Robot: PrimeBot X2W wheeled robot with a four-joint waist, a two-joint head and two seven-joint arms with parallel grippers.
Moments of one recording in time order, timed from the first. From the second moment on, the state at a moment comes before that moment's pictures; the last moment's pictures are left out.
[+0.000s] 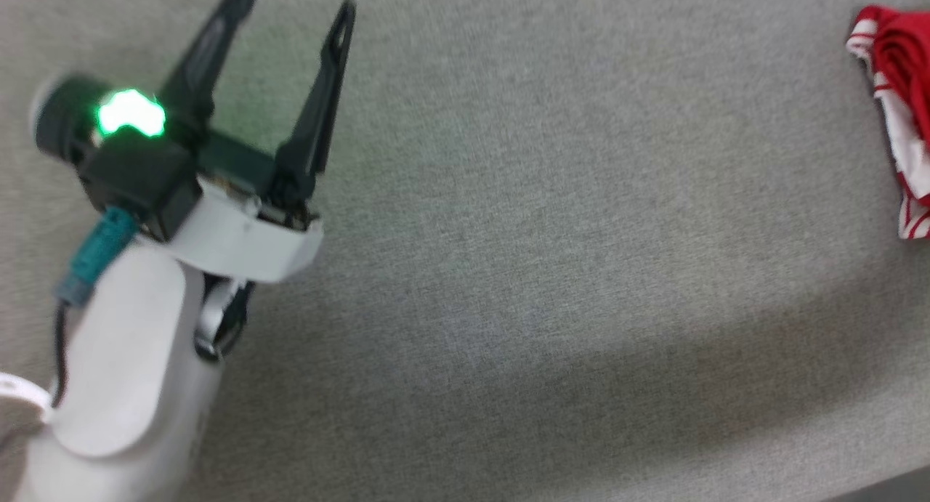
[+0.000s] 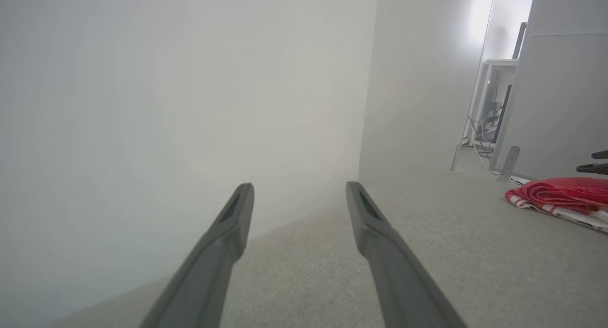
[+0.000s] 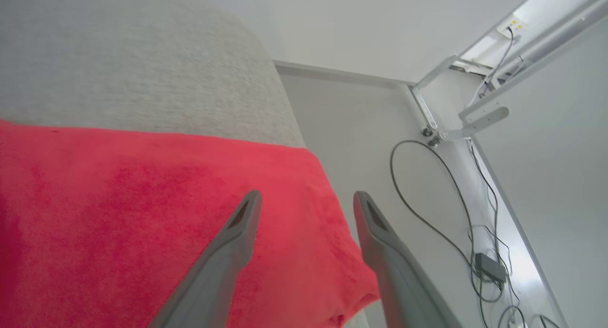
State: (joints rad) left arm -0.69 0.39 -0.29 0.03 -0.27 -0.13 -0.26; right arm -0.95 -0.56 -0.07 0.93 0.14 0.13 0.03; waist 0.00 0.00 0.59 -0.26
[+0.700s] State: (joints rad) left arm -0.24 0.24 -0.09 0.14 -0.29 -0.13 -0.26; right arm -0.63 -0.38 0.26 0.73 0.39 0.13 -0.16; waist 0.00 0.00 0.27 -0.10
